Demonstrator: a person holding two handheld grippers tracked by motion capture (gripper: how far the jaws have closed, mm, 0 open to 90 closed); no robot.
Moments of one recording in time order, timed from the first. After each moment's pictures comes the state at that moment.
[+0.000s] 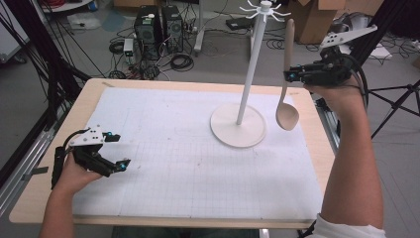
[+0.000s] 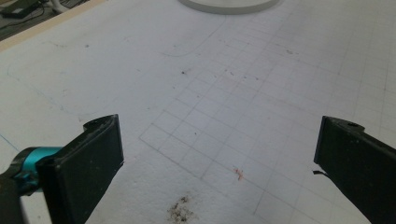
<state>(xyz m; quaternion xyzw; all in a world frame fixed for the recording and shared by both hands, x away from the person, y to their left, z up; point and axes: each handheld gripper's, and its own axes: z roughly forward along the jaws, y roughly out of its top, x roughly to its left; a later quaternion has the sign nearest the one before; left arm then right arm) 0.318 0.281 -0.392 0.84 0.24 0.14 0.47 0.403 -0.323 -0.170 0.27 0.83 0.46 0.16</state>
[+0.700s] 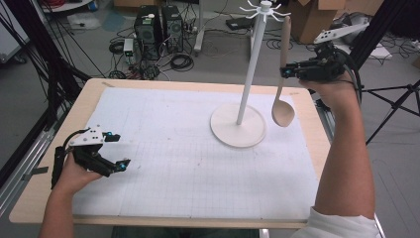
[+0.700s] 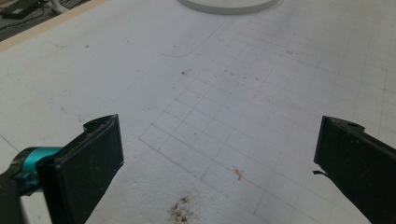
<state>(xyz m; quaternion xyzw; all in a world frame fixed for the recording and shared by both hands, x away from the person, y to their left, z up) 0.318 0.281 -0.392 0.84 0.23 0.14 0.47 0.417 -0.317 -0.171 0.28 0.83 0.46 0.15</state>
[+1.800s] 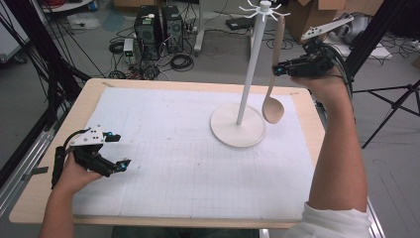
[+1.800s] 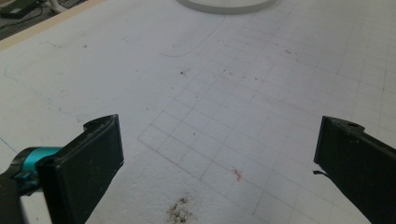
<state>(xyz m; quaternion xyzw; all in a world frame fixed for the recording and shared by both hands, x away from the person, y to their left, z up) 0.318 0.280 -0.392 0.84 0.23 0.14 0.47 0.429 -0.296 -0.168 0.29 0.84 0.43 0.14</state>
